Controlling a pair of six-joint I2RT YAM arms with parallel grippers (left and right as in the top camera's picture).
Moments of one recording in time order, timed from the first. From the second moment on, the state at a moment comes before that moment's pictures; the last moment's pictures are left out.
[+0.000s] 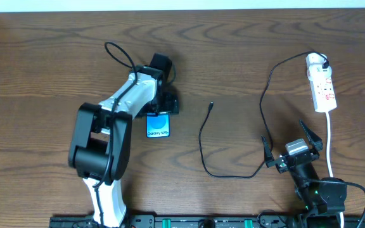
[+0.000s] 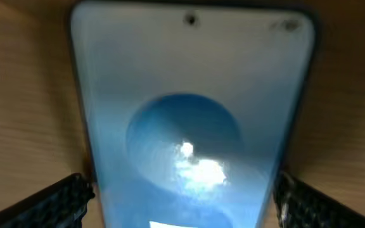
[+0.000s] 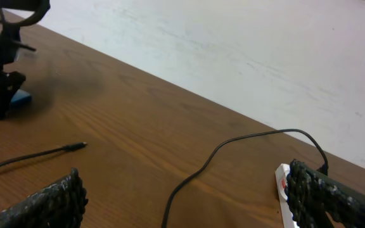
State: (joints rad) left arm -0.30 2.03 1.35 -0.86 -0.02 -0.39; right arm 0.06 0.01 0.01 -0.05 -0.28 -0.32
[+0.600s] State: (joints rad) left arm -0.31 2.03 1.35 -0.89 -0.01 -0.41; right arm 0.06 0.01 0.01 -0.05 -0.28 -0.32
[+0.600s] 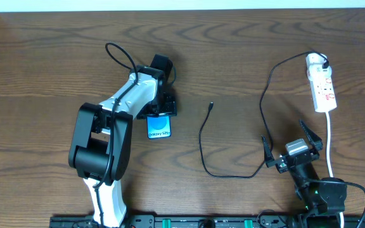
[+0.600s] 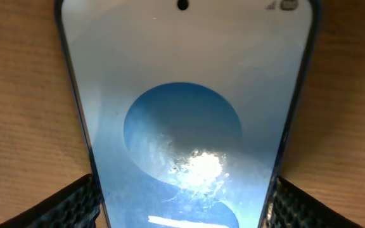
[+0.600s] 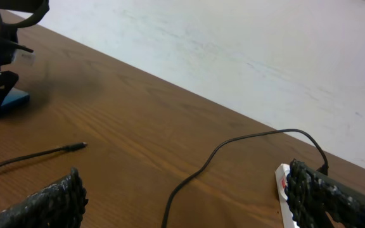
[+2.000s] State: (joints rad) left arm -0.31 1.96 1.38 -0.94 0.00 -0.41; right arm 0.06 0.01 0.01 -0.05 -0.28 -0.32
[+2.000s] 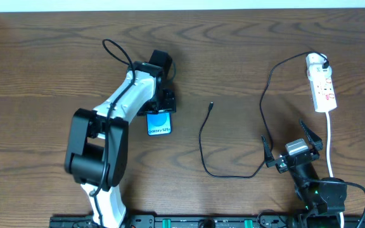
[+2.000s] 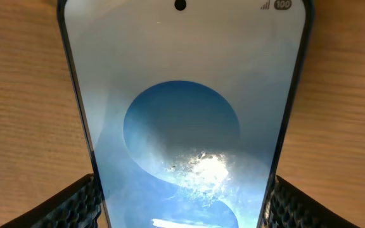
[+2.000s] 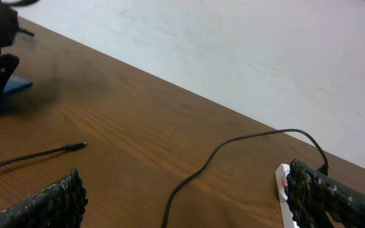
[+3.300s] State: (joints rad) left arm -0.20 1.90 1.36 -0.87 0.11 -0.49; right arm 0.06 0.01 0.01 -0.05 -0.28 -0.32
